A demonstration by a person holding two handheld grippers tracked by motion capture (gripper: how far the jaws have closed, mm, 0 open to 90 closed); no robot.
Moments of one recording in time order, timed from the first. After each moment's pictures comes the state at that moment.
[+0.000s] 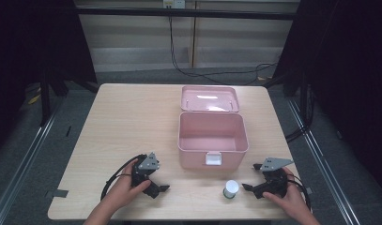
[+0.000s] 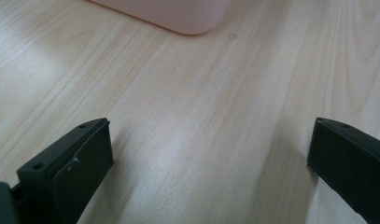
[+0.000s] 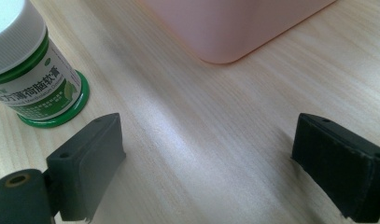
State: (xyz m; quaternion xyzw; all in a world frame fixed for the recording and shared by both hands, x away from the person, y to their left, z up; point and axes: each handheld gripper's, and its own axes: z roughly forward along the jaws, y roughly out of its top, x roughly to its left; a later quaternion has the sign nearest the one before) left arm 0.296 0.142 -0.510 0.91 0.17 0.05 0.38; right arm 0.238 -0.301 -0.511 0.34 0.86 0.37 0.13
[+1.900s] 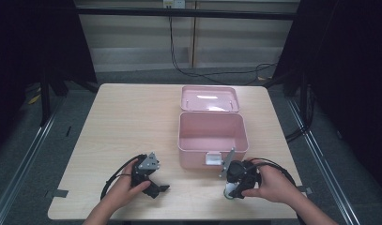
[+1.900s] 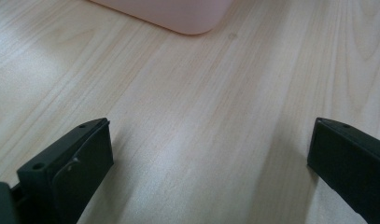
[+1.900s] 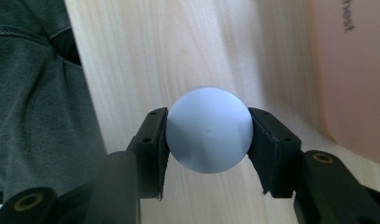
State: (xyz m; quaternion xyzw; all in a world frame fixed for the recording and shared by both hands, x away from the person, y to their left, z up) left arm 0.296 0.142 -0.510 0.91 0.17 0.05 0.38; right arm 0.248 -0.181 -0.427 0.15 0.98 0.09 -0.01
